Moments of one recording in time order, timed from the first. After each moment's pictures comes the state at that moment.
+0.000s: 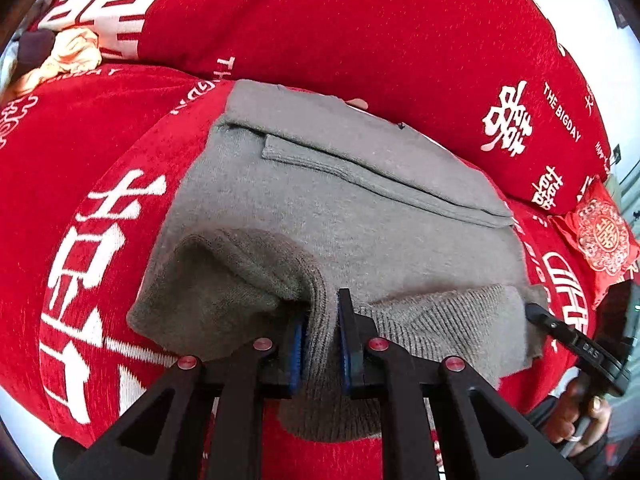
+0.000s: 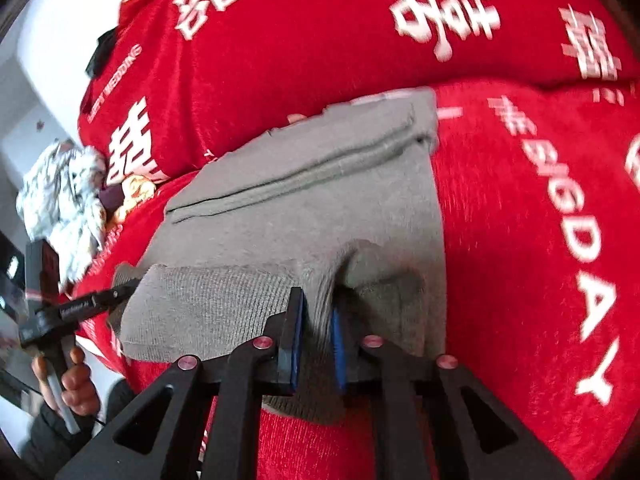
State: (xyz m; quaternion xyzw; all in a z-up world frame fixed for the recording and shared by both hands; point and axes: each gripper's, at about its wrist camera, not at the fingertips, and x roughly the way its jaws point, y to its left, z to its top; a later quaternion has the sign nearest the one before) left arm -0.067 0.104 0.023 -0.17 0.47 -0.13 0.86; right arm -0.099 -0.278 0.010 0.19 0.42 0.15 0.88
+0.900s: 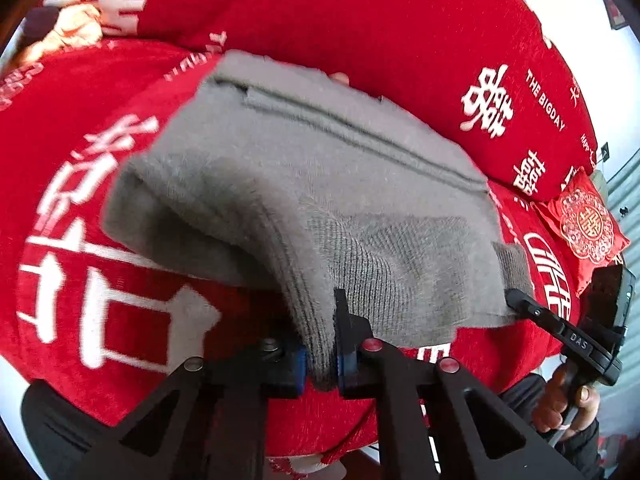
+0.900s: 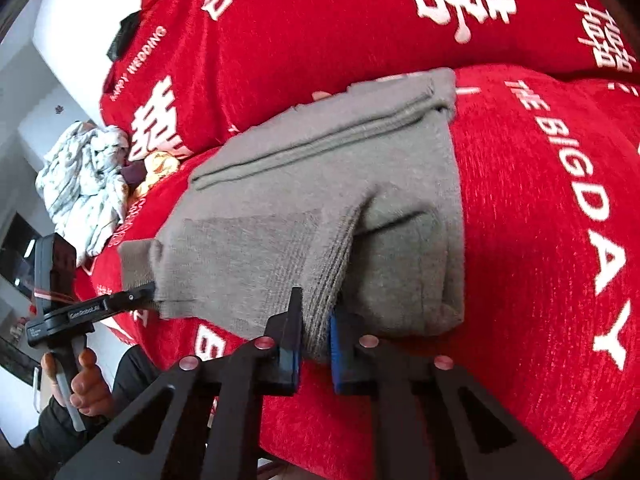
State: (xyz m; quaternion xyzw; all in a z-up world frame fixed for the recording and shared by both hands) left arm -0.116 0.084 0.024 -0.18 0.47 -0.14 0.85; right arm -0.131 -0.269 0.015 0.14 0.42 0.20 0.87
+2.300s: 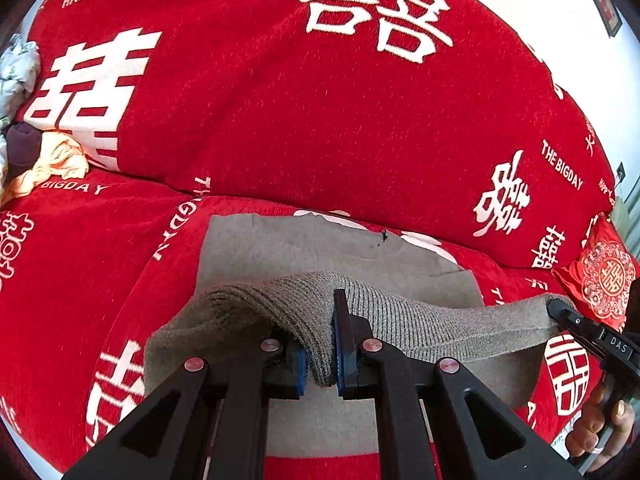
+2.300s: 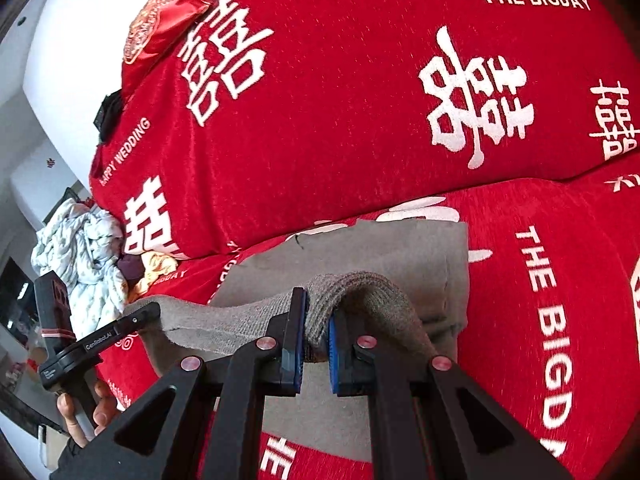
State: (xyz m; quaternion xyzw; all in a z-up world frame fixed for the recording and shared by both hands) left arm 0.036 0.077 0.131 -0.14 0.40 -0.09 0.90; right arm 0.001 -0.272 0.131 0.18 0.36 0.14 0.90
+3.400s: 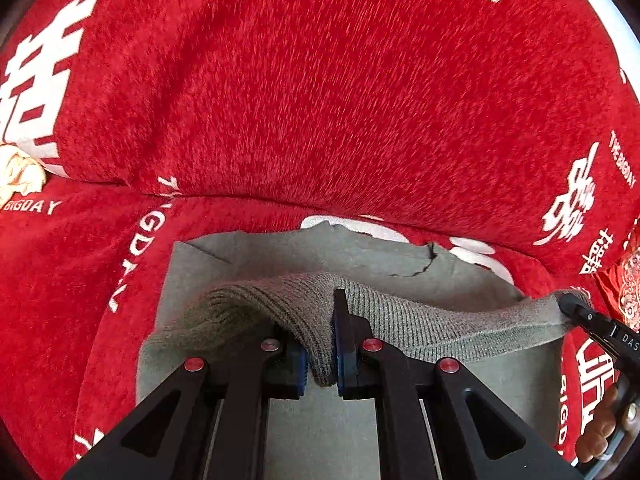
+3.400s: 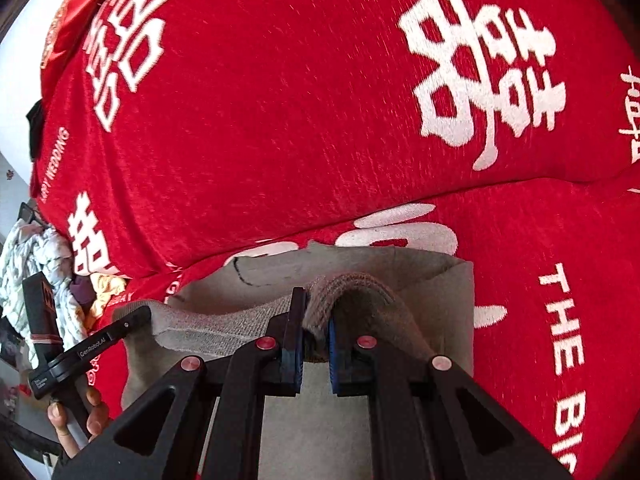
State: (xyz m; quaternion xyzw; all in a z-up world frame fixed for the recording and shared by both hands) left arm 0.177 0.048 0.071 -0.12 0.47 -0.07 0.87; right arm 0.144 -0.283 0.076 0.19 0.43 0.08 0.88
